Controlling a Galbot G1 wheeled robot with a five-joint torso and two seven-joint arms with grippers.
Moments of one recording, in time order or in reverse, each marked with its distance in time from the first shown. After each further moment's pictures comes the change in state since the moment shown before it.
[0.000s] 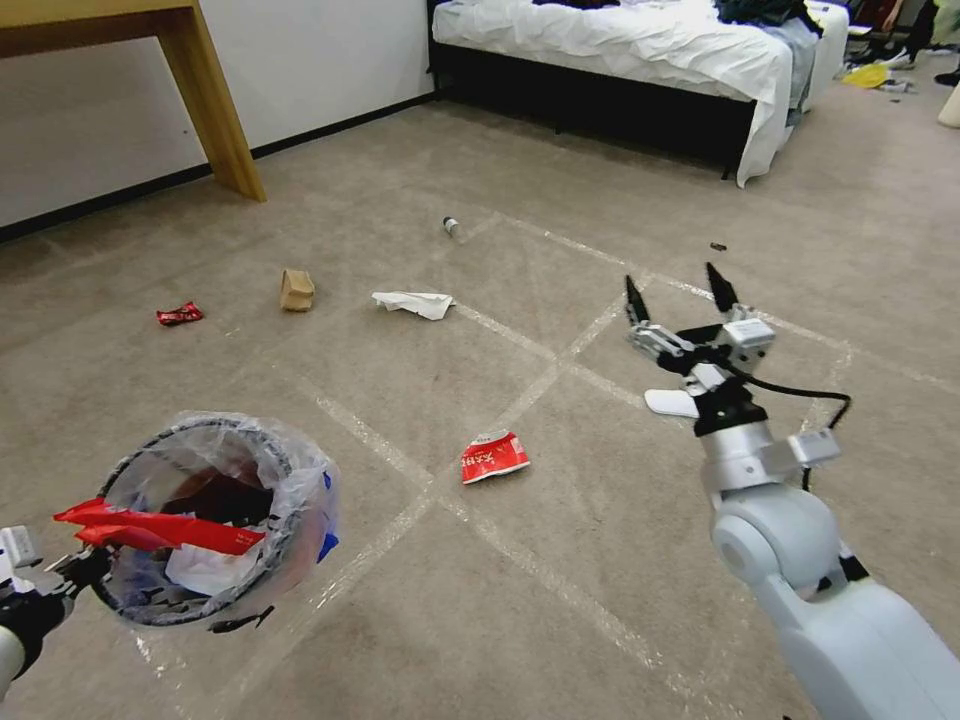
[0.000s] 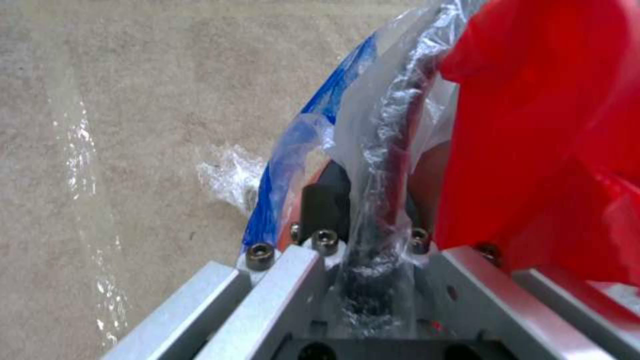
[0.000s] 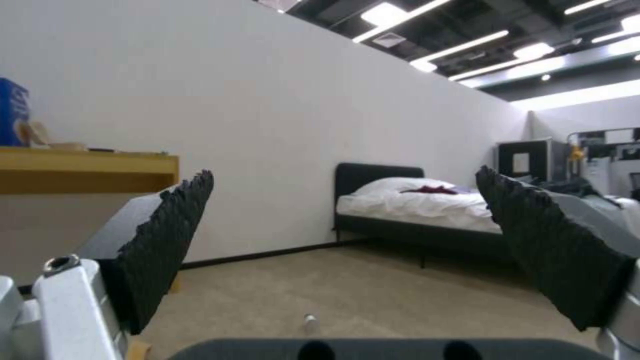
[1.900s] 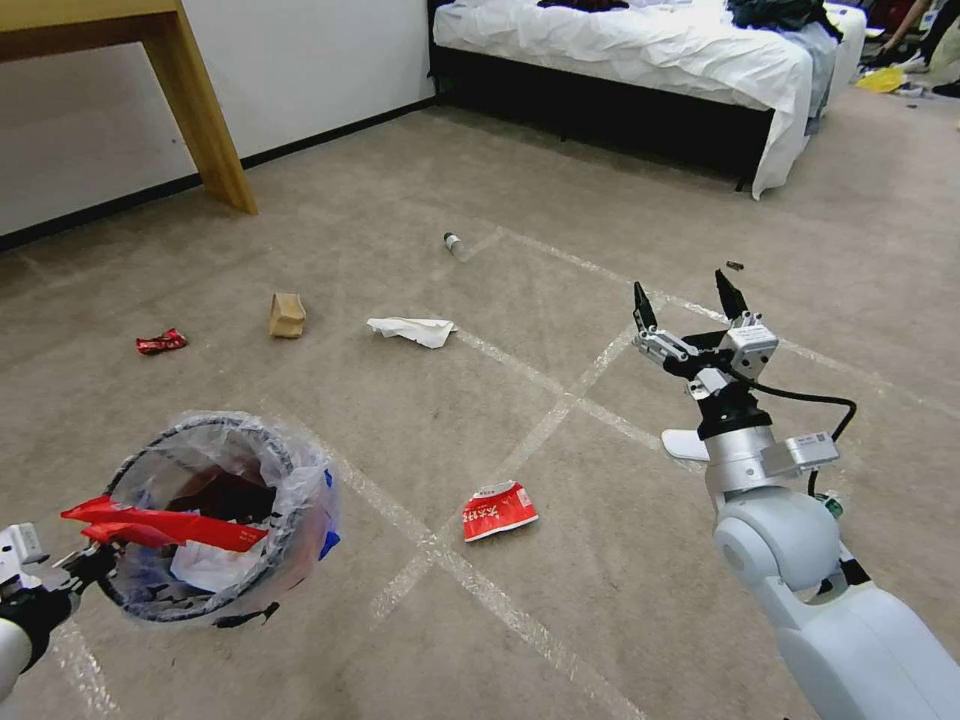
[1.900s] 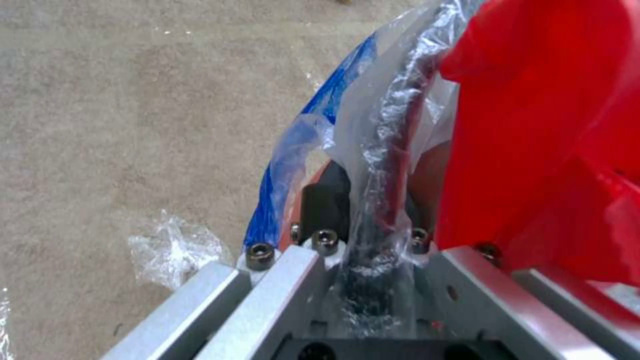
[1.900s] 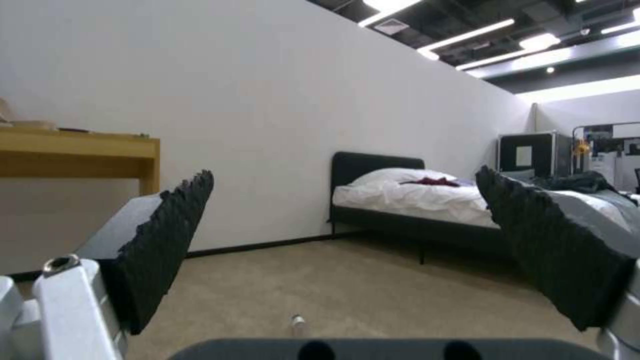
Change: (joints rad) left arm -0.008 -0.008 0.014 0.009 0.004 0.000 0.010; right arm 0.060 -0.008 -0.050 -0.060 -0.010 -0.009 0.011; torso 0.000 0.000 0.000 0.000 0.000
